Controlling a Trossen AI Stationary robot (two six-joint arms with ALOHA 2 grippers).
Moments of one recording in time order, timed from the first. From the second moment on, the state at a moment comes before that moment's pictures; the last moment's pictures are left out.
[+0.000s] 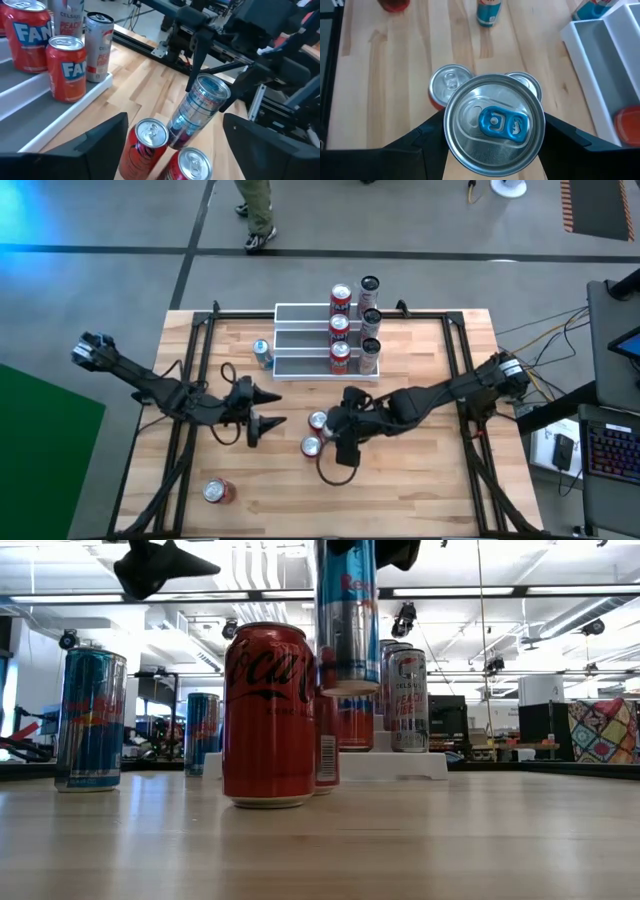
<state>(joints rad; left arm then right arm) -0.46 0.99 0.69 -0.03 -0.59 -0.58 0.31 1.75 1.60 -0.76 0.26 0.35</state>
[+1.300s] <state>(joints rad) -0.28 1.53 1.28 -0.32 -0.37 -0.39 0.22 1.64 1.63 -0.72 0.24 0.39</state>
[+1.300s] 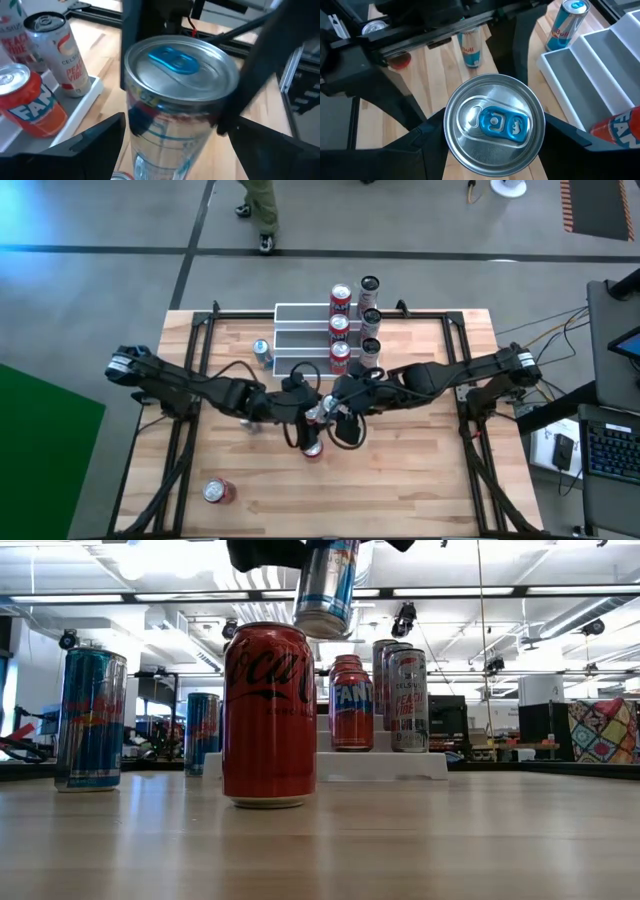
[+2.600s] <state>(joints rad) -0.13 1.48 1.22 -0.16 -0.40 -0.37 0.22 1.37 1.65 -0.70 0.34 0.42</state>
